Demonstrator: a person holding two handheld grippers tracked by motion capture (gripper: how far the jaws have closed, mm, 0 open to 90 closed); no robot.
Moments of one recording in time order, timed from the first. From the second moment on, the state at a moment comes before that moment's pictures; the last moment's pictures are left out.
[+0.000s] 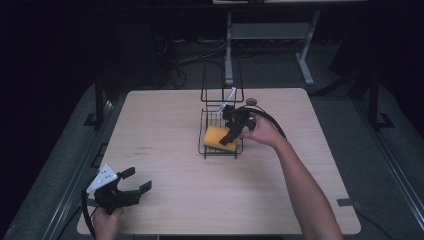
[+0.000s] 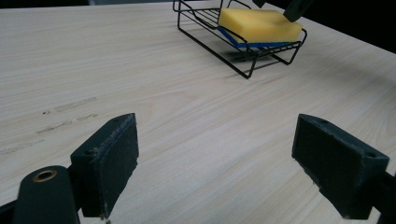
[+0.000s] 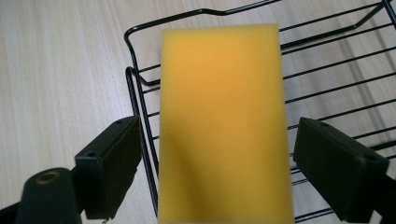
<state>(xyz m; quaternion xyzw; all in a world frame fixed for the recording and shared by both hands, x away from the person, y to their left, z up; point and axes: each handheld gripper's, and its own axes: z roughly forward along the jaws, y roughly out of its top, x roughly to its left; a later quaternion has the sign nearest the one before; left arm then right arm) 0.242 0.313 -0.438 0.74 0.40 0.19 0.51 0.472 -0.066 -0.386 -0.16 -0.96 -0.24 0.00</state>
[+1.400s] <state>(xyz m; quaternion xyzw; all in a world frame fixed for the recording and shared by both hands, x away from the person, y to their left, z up) 0.246 0.308 -0.441 0.74 0.40 0.18 0.50 0.463 -0.125 -0.380 -0.22 -0.94 -0.27 -0.01</state>
